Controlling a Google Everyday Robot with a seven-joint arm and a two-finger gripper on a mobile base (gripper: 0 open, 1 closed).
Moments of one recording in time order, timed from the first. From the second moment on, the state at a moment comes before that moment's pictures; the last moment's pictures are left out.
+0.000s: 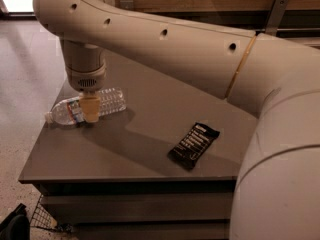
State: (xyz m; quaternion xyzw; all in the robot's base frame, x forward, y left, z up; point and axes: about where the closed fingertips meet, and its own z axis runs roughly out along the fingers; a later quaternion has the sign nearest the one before) arm 0.549 0.172 0.835 -0.79 0.61 0.01 0.11
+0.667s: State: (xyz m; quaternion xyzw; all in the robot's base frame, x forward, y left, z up) arm 0.549 0.173 0.832 -0.79 0.61 0.01 0.11
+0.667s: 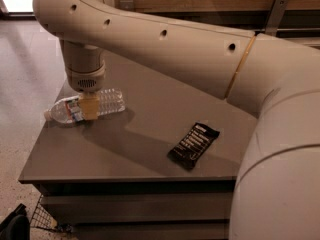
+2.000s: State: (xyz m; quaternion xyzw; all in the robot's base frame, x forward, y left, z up) arm 0.595 0.146 0.902 -0.75 0.58 0.16 0.29
